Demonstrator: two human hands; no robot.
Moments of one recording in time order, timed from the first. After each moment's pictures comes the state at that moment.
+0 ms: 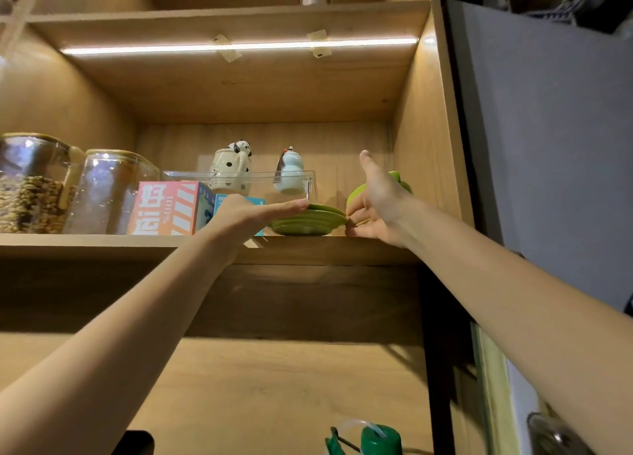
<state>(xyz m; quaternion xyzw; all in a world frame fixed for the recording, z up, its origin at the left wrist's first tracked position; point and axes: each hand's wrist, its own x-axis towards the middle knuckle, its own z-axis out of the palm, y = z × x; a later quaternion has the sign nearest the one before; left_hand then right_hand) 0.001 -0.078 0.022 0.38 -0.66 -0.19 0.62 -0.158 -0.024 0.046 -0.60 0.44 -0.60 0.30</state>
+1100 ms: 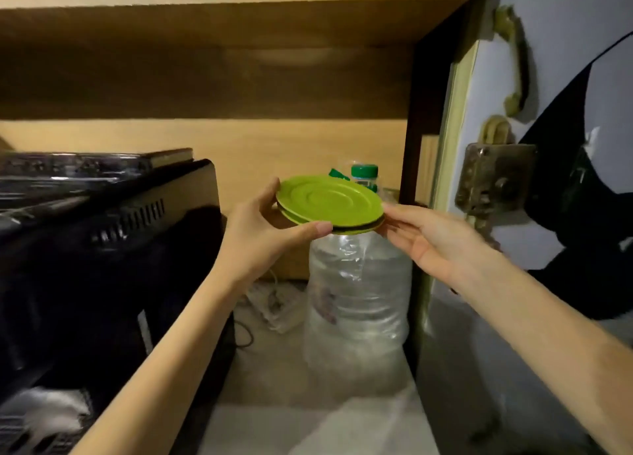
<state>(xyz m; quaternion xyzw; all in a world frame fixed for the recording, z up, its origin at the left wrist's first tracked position) 0.021 0.071 -0.274 0.36 -0.70 -0.27 0.56 -0.181 0.103 -0.262 -0.35 0.37 -0.66 0.55</state>
